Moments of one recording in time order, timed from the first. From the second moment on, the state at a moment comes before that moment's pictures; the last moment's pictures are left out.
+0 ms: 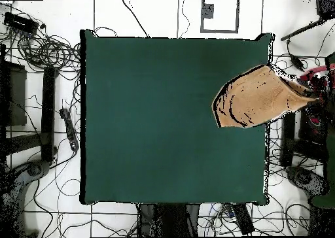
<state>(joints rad) -0.49 -0.92 -0.11 1.00 0.14 1.48 2.37</state>
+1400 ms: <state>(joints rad) -0.61 -0.75 0.07 0.90 -0.09 1.39 2.26</state>
